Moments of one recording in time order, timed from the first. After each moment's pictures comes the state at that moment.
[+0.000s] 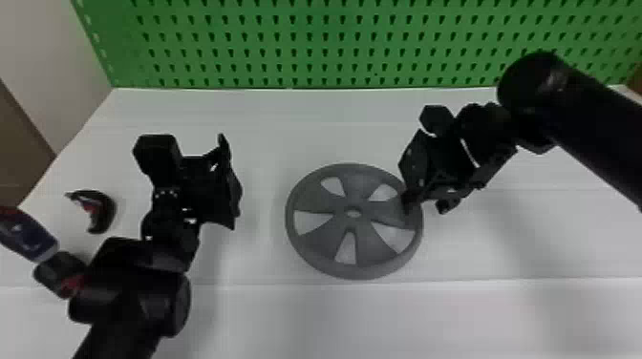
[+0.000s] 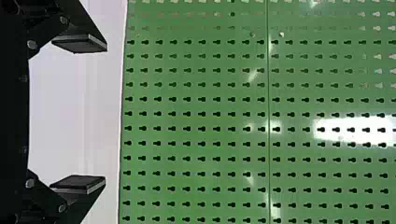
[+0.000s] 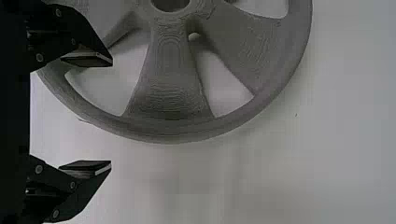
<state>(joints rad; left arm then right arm) -0.10 0.16 -0.15 -1.48 0.16 -0.09 0.22 -1.07 -0.35 0.87 -0.81 -1.41 1.38 -0.39</state>
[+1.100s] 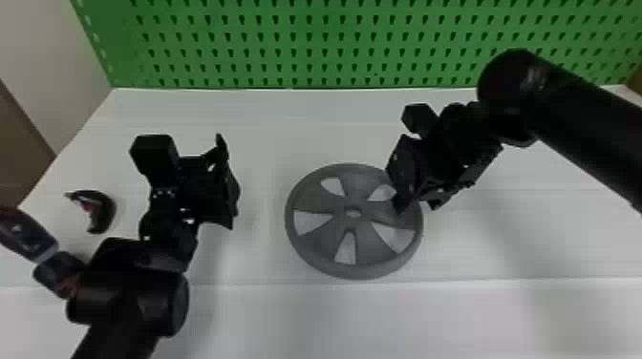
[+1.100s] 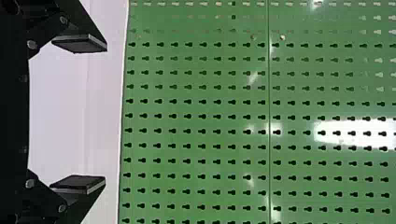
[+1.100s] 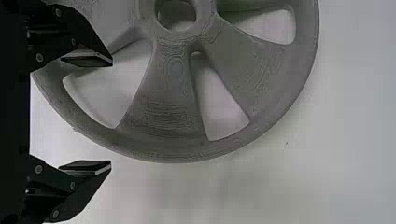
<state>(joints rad) -0.10 0.16 -0.15 -1.48 0.17 -0.08 0.22 -1.09 -0.35 0.97 -0.88 -1.41 1.37 -0.39</state>
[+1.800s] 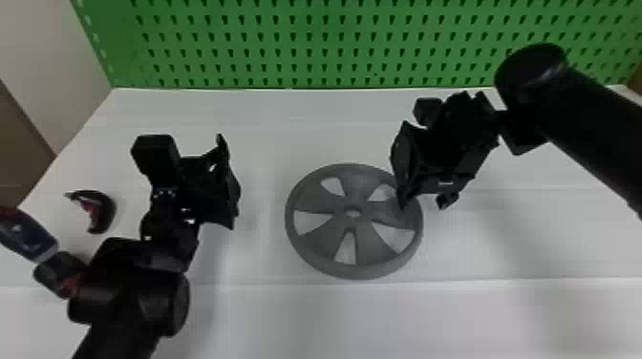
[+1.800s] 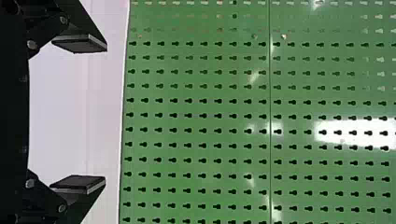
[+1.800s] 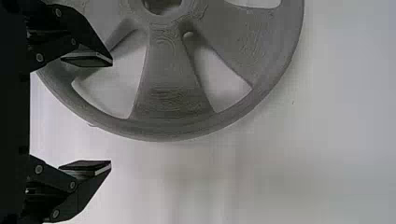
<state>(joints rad) -0.10 0.16 -0.15 -1.48 0.17 -0.08 0.22 -1.08 -0.32 0.84 -0.75 -1.72 1.36 -0.83</state>
